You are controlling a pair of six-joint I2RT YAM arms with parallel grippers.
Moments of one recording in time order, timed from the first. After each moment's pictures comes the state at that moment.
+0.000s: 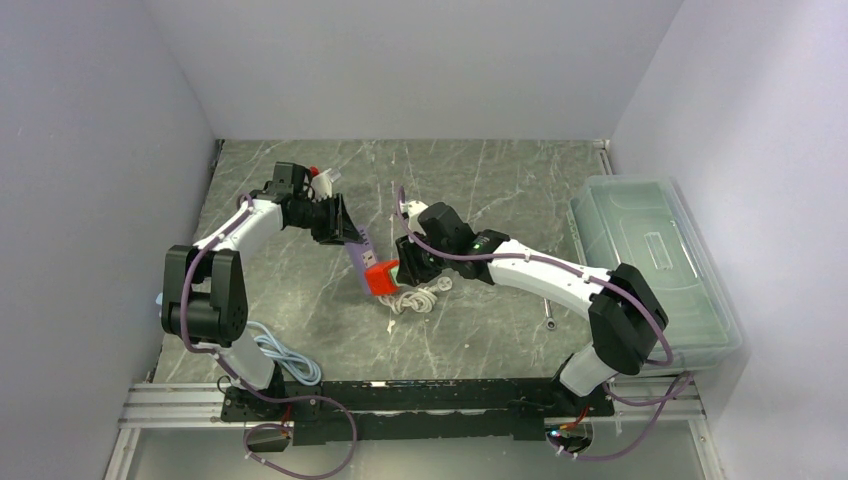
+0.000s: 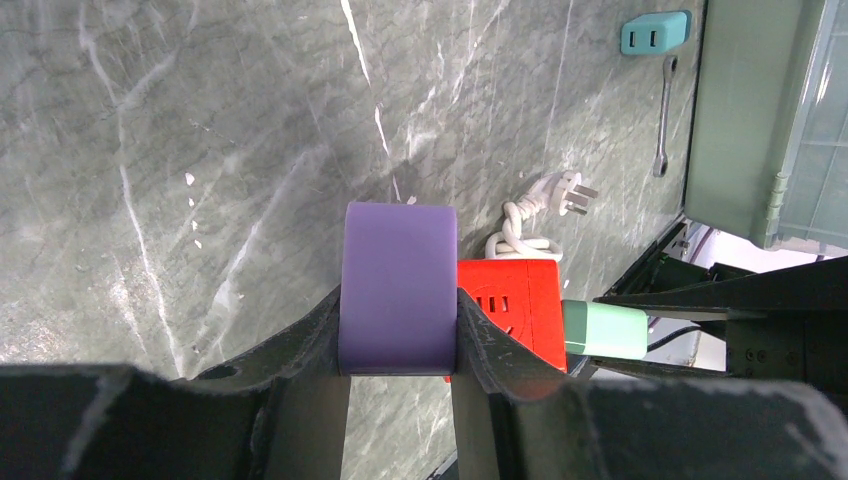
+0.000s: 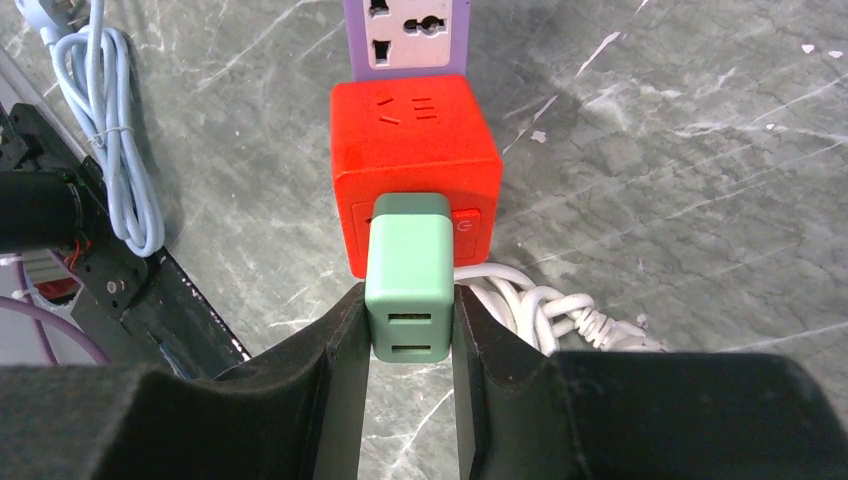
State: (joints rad) left arm -0.12 1.66 1.15 -0.52 0.71 -0.23; right arm 0.85 1.56 1.10 -0.30 -0.19 0.31
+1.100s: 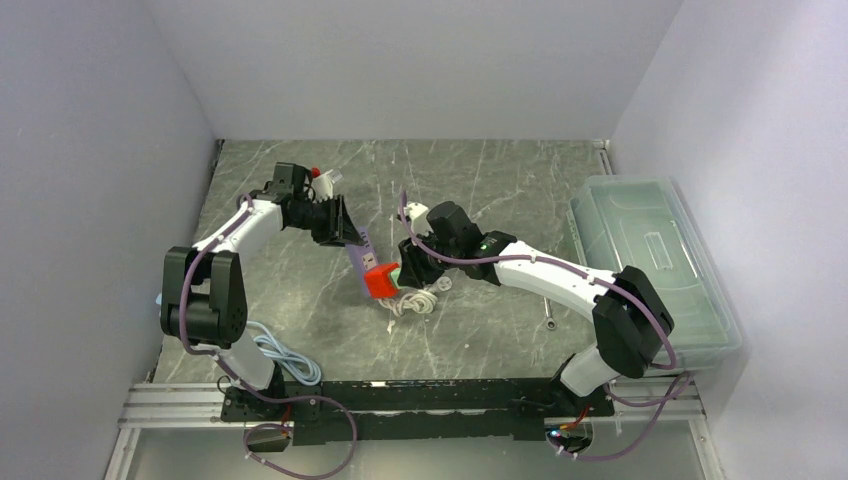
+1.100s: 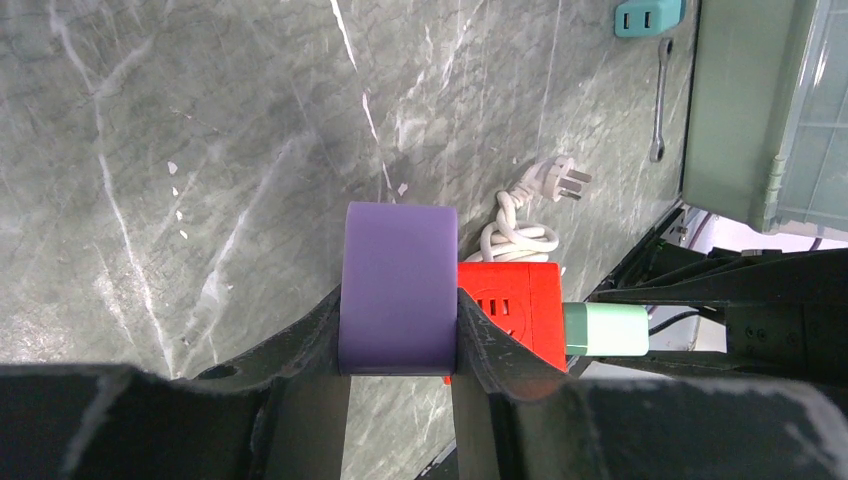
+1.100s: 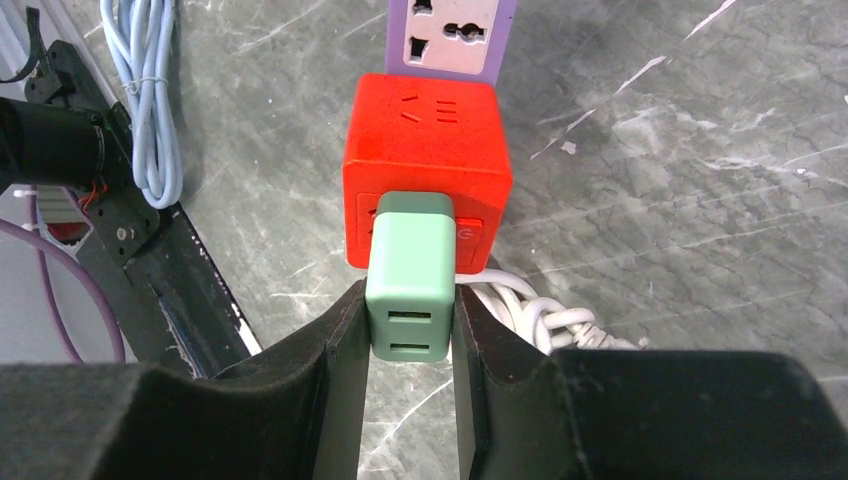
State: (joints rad) left arm -0.13 1.65 1.15 -0.54 0.73 -0.21; right arm 0.82 1.53 1.05 -0.24 -0.34 0.18
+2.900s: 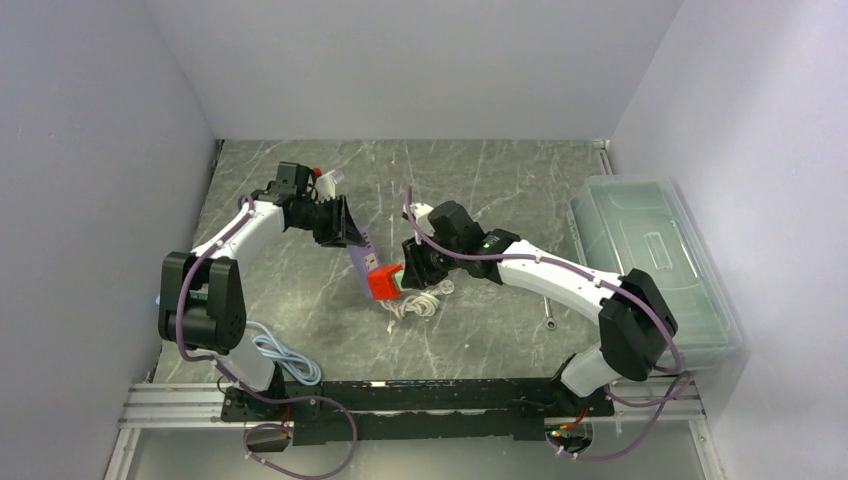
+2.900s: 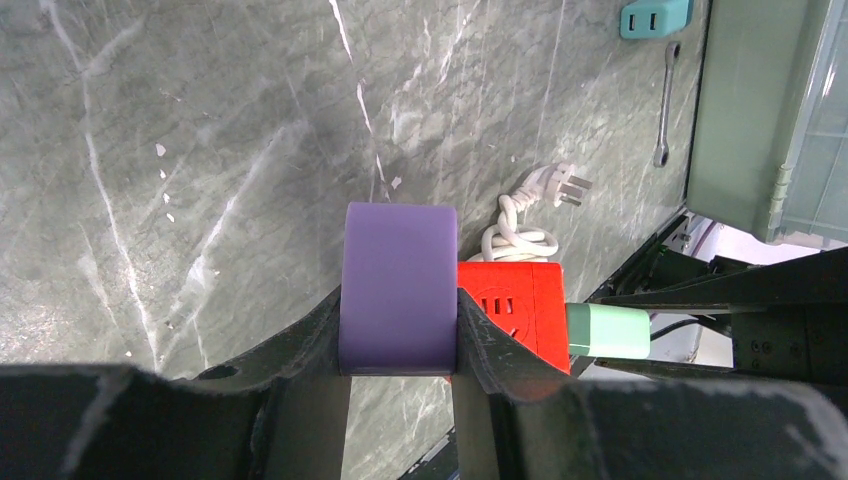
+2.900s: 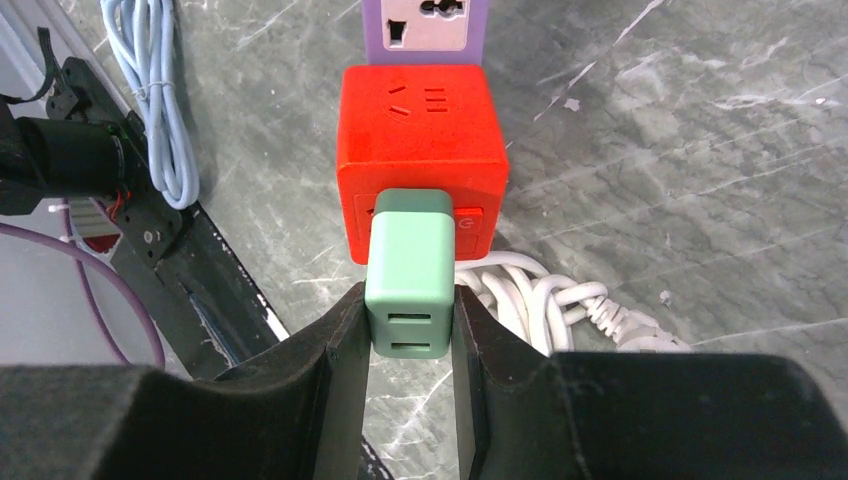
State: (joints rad) left arm -0.15 1.62 1.15 -0.57 0.67 -0.25; right arm 0.82 1.51 1.07 -0.33 -0.31 0.28
